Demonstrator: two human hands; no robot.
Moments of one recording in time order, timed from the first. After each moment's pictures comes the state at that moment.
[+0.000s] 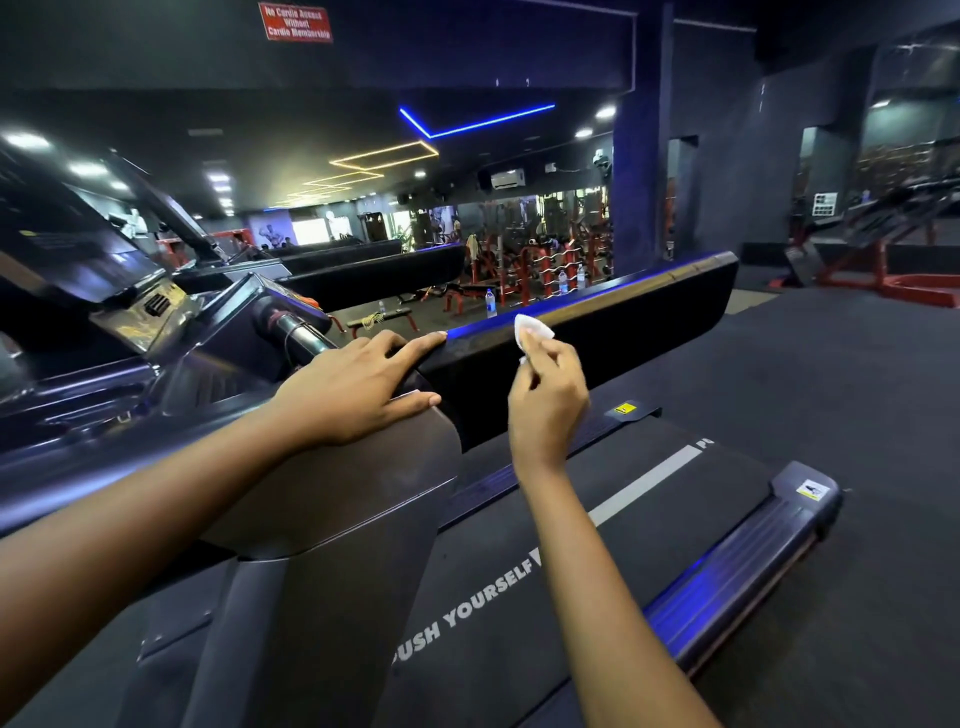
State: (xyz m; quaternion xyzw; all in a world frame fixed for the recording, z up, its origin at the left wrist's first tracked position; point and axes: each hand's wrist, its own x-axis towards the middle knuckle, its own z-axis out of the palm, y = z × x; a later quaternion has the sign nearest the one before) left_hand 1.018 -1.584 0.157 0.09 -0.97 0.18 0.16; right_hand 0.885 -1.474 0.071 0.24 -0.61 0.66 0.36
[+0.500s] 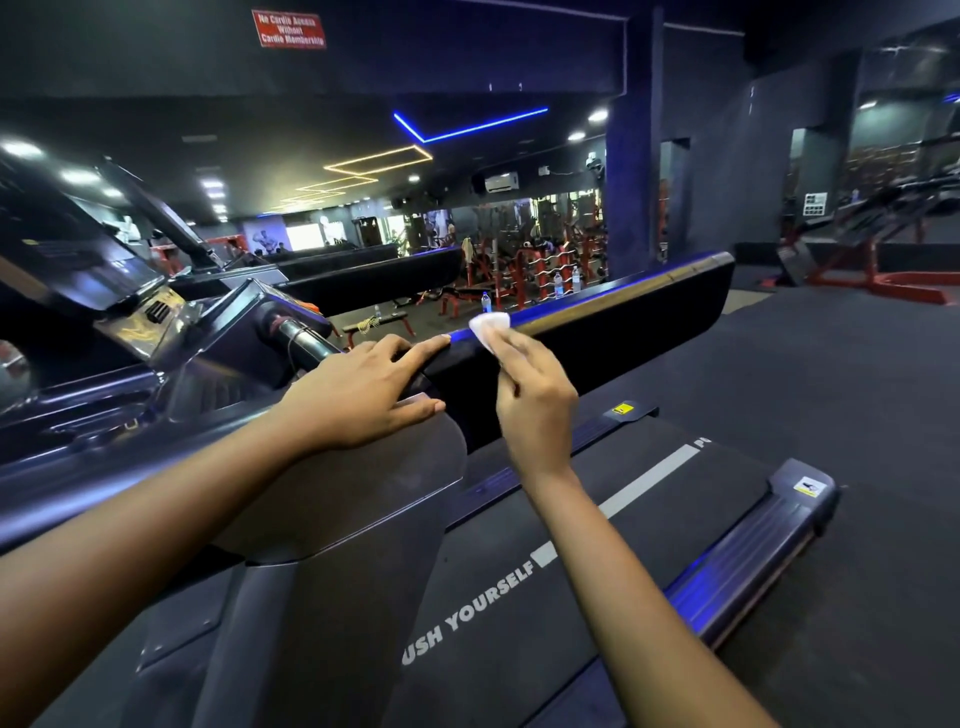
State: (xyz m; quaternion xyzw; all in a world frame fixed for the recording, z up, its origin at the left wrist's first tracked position) left_hand 1.018 -1.580 0.158 0.08 -0.97 0.18 0.16; right_hand 0.895 -1.472 0.074 0.37 -0.60 0.56 0.44
